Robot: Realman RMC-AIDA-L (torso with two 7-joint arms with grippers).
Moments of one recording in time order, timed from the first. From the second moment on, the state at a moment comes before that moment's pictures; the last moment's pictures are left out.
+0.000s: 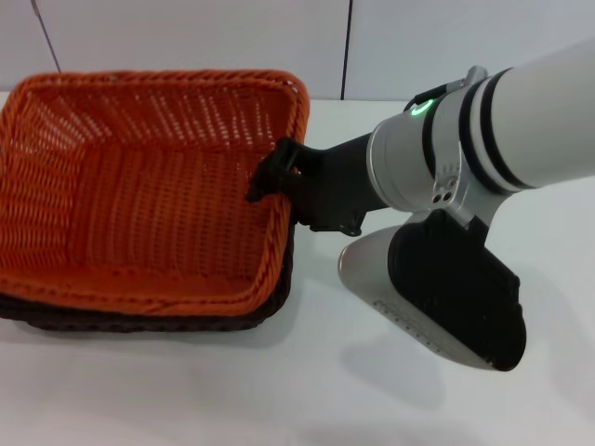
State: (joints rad) left arm -0.19 -2.06 -2.88 -0.22 0.49 -1.61 1.95; right arm 0.65 2.08 1.33 1.74 -2.55 1.29 -1.99
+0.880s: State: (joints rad) left arm -0.18 -2.06 -2.88 -0.21 0.49 -1.63 1.95; right arm 0.59 2.08 1.19 1.69 -2.63 1.08 -1.97
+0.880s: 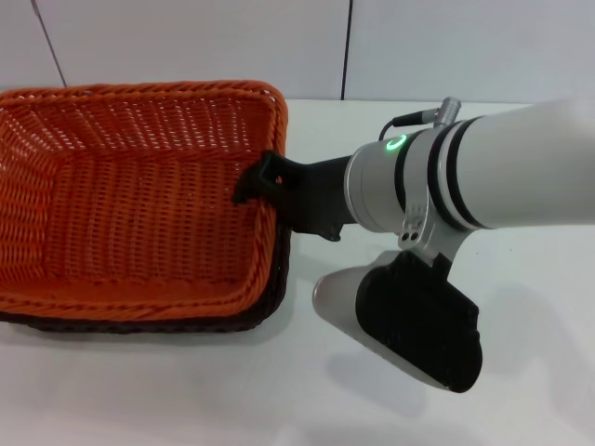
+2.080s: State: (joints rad) left arm -0.17 -2.06 -2.88 -0.19 0.49 -1.63 1.94; right arm 0.49 2.08 1.07 1.66 -2.66 0.81 -1.86
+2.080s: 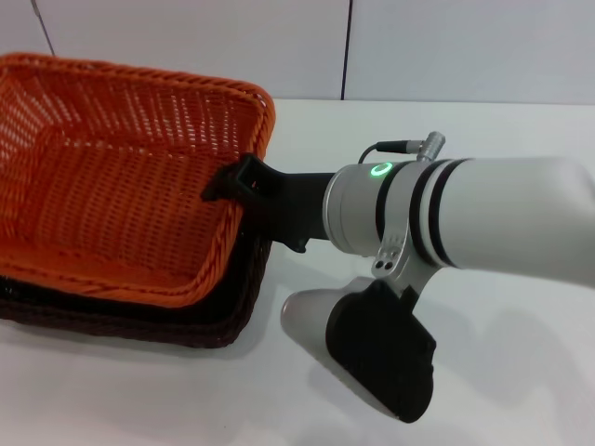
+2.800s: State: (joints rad) left arm -0.18 -2.06 -2.87 -0.18 0.49 -1.63 1.93; right arm 0.62 2.08 1.26 1.74 -2.52 1.17 -1.81
